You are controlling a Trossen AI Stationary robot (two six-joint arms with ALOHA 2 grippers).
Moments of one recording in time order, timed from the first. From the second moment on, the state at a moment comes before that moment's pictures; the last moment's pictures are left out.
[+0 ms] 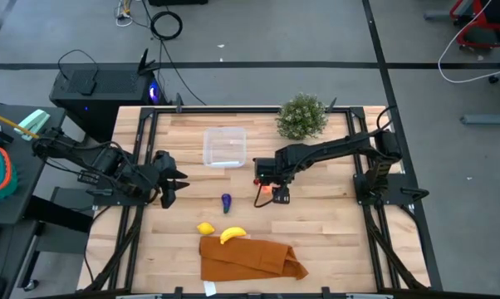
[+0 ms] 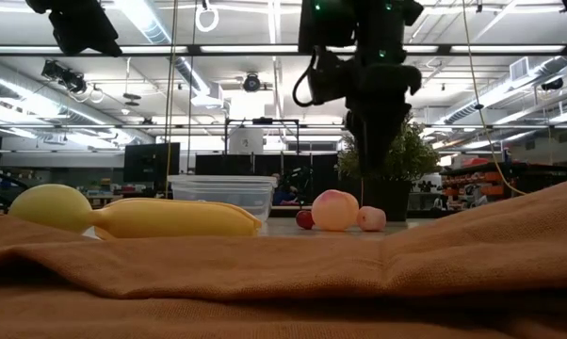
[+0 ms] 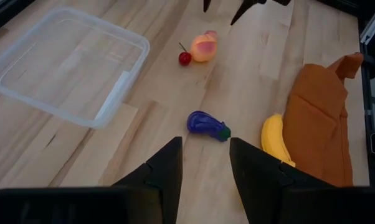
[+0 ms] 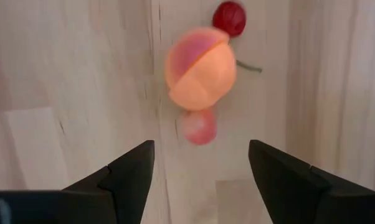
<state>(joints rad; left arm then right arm) -0.38 0.79 0.85 -0.83 -0.43 -0.67 0.01 1.84 1.39 -0.99 0.02 0.11</state>
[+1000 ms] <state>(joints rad) -0.38 0.79 0.85 -0.83 -0.43 -0.67 0.05 1.84 1.23 -0.77 0.06 -0.03</state>
